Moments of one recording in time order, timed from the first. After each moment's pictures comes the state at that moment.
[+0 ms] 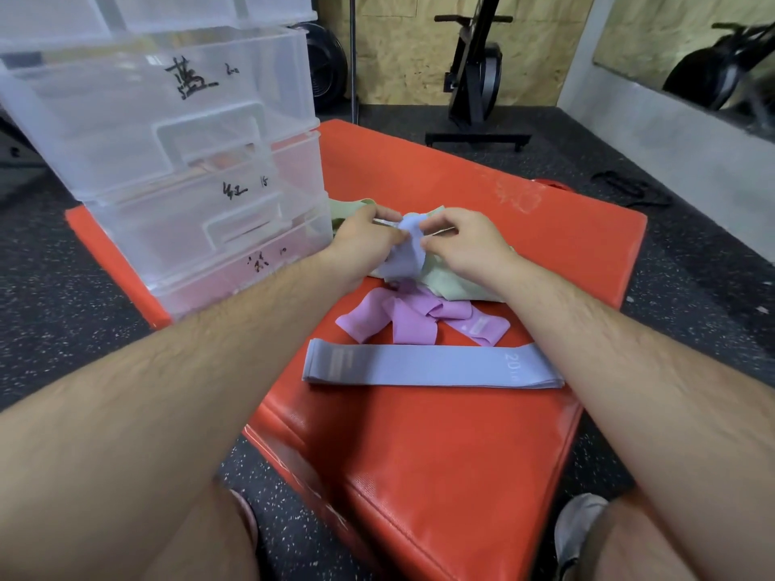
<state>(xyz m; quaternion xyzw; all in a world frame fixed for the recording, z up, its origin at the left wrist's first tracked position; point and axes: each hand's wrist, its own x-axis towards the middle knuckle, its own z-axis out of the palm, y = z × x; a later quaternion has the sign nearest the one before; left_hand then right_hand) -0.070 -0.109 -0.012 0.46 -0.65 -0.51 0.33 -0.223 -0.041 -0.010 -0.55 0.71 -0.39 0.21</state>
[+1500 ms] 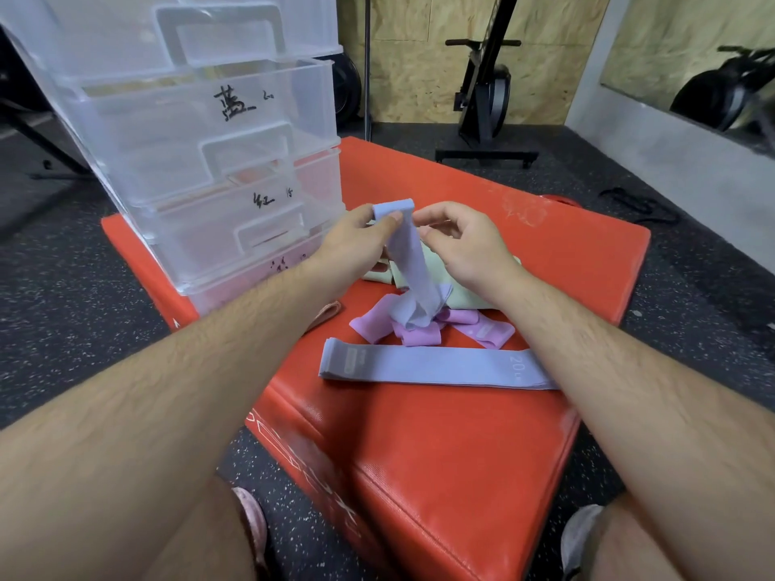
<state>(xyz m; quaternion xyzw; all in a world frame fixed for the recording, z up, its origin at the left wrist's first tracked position) -0.031 -0.086 0.013 0.40 -0.67 -0.50 0.36 -0.189 -0.016 0.014 -0.59 0.58 -0.52 0.21</state>
